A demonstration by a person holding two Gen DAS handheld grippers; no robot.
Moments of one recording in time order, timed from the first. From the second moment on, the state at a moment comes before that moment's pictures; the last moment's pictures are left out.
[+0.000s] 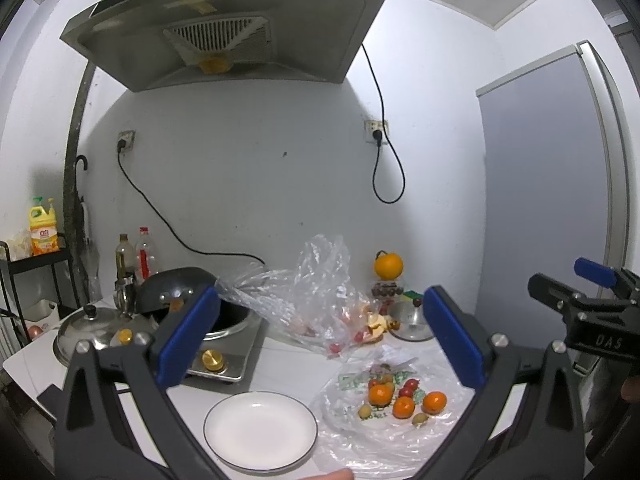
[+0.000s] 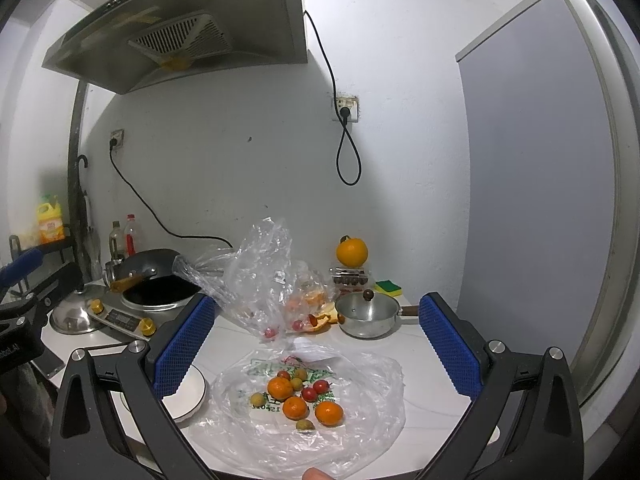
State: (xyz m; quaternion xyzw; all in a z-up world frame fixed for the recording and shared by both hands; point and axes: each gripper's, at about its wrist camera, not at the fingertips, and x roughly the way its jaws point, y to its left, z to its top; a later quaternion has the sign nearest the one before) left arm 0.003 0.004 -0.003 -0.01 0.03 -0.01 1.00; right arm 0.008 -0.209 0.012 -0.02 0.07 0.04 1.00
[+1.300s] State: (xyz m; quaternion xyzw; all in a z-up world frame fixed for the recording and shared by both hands) left arm 0.012 0.006 -0.012 -0.03 0.03 -0.03 1.00; right arm 0.015 -0.206 0.010 -0.02 0.08 0.04 1.00
